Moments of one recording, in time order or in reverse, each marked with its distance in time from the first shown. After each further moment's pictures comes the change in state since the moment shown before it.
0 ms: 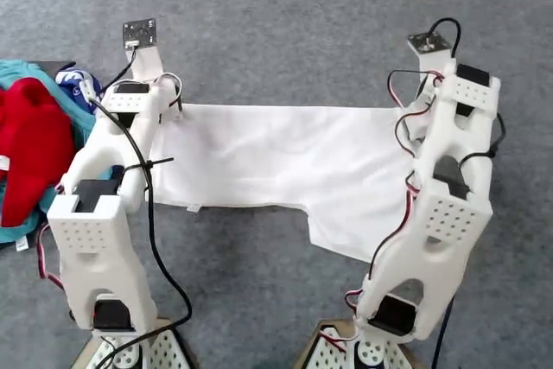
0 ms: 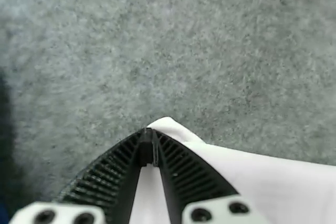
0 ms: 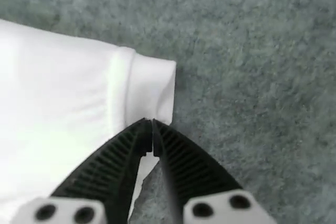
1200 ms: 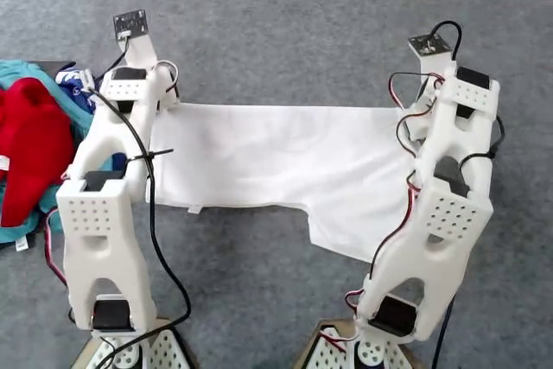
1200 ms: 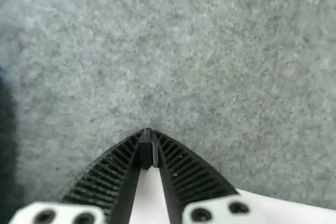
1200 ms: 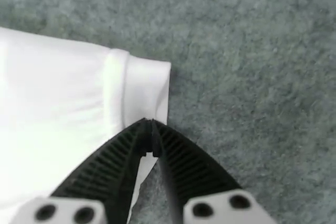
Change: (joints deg) left arm -0.9 12.2 -20.4 10.9 4.2; right arm 0.6 1.7 -0.4 -1.4 -0.1
